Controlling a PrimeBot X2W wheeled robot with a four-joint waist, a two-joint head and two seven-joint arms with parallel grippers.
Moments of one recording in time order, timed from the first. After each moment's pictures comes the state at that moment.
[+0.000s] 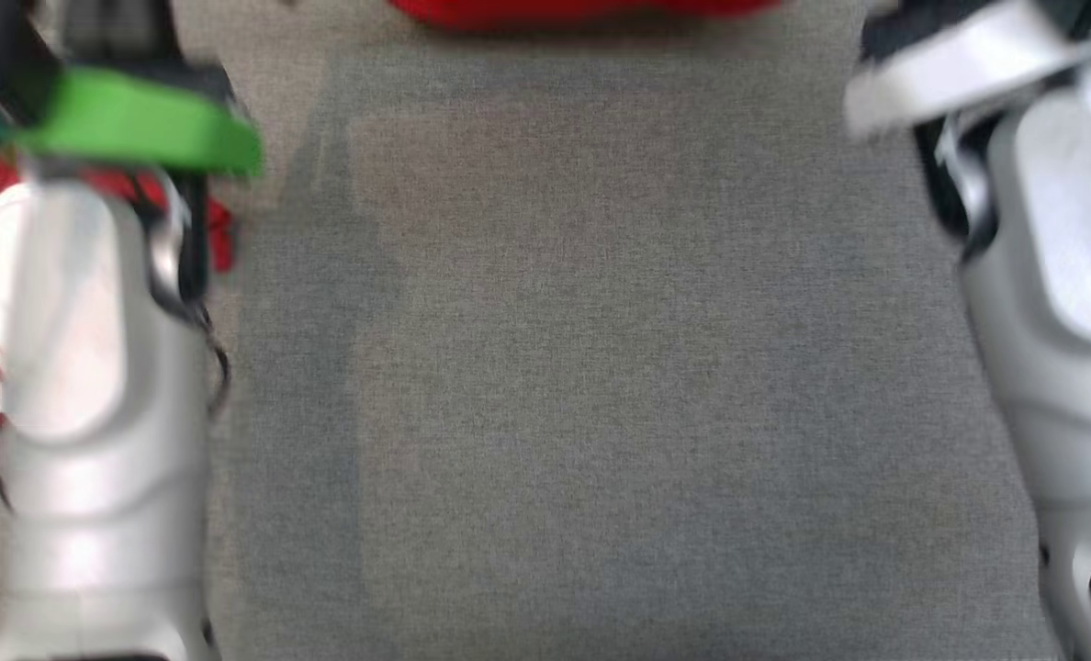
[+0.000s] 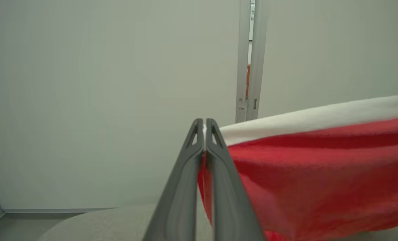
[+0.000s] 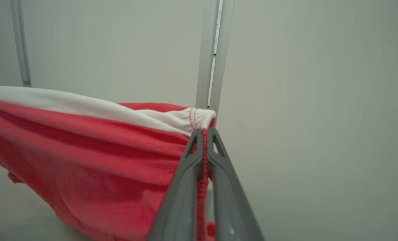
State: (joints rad) left arm -0.88 0.10 -0.03 0.44 -0.19 -0.12 -0.26; right arm -0.95 -0.21 0.21 0.38 0.14 0.13 -0.26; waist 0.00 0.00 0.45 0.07
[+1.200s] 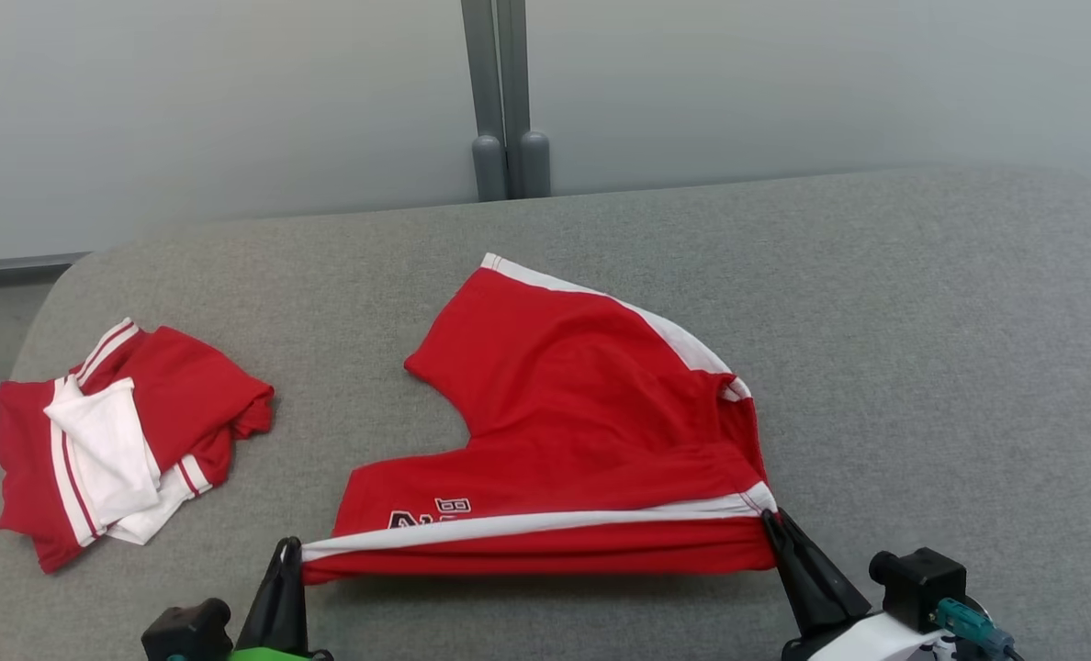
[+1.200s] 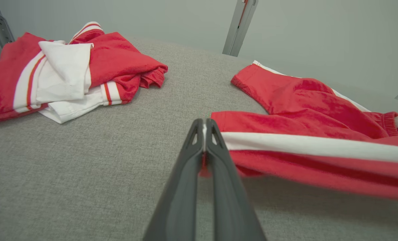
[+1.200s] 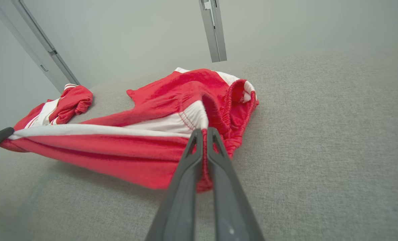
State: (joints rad) left arm 0.03 0.05 -0.04 0.41 -0.33 -0.10 -0.26; right arm 0.04 -0.14 0.30 0.25 0.35 0.13 -0.26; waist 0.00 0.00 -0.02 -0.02
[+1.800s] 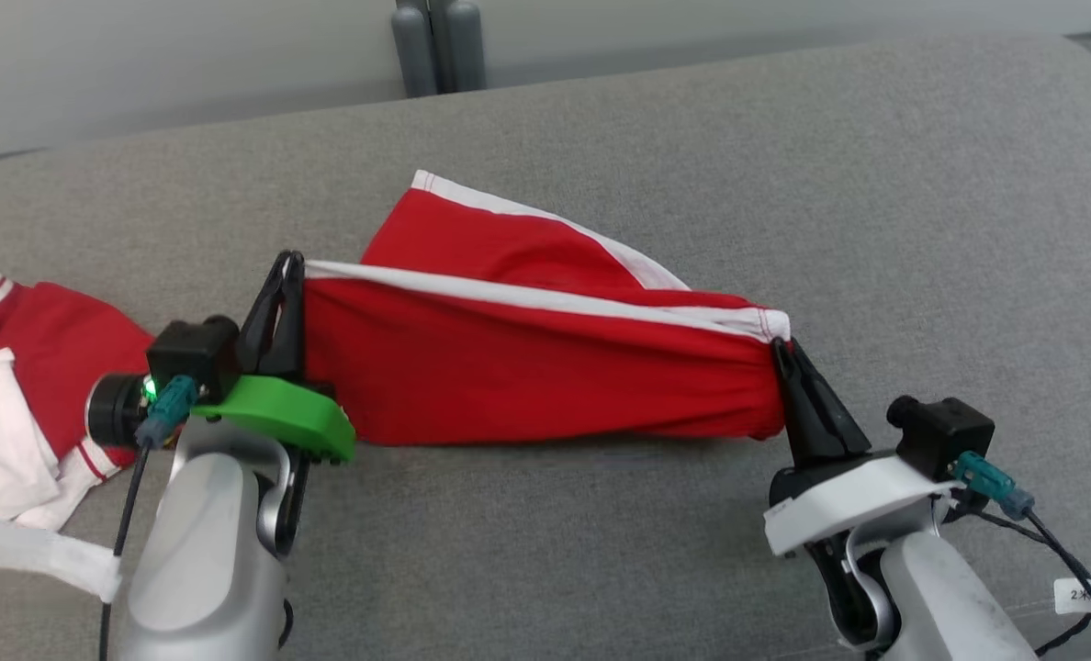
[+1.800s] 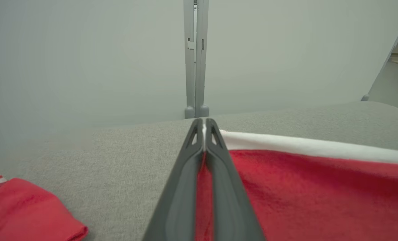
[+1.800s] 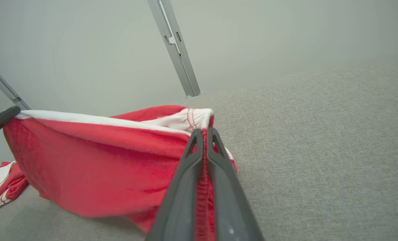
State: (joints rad) left arm -0.45 0.06 -0.08 0.52 -0.16 -0.13 -0.26; right arm -0.20 -0.05 0.19 0.27 0.36 0.13 -0.26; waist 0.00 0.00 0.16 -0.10
